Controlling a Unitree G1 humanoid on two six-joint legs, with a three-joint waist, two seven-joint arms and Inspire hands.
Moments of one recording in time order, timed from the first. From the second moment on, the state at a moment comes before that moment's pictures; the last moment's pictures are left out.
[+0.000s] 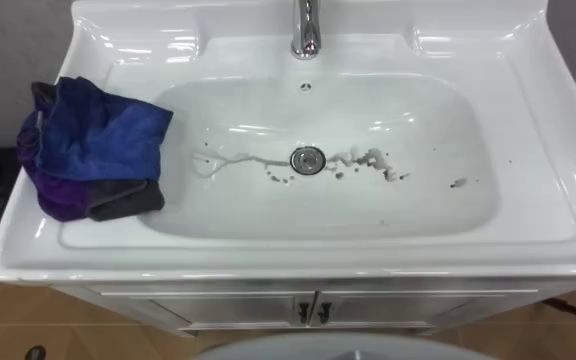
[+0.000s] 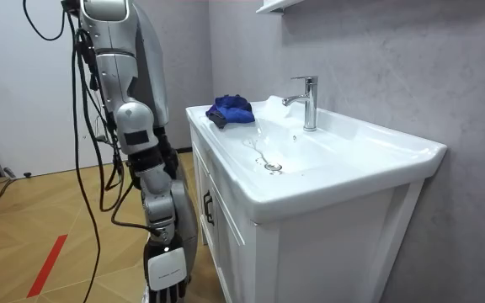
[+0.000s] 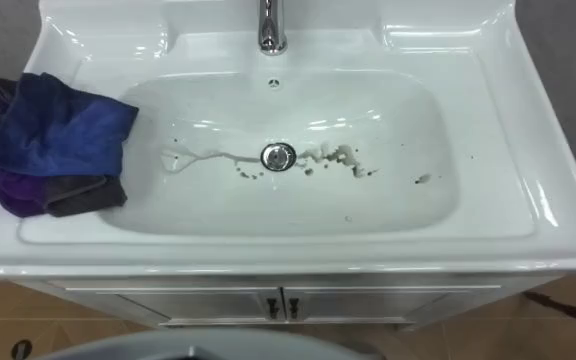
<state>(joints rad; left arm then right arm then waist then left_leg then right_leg) 0.17 0.20 -0.01 1.23 0.19 0.25 -0.05 0.08 -0.23 0.06 1.34 -0.14 0.22 0.12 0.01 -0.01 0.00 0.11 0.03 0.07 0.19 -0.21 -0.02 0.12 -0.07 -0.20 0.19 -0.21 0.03</state>
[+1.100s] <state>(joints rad) 0.19 0.19 0.12 1.20 0.07 0.24 -0.02 0.08 -0.24 0.06 1.37 -0.05 0.22 0.12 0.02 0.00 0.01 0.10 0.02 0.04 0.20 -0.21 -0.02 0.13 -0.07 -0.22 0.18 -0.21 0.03</state>
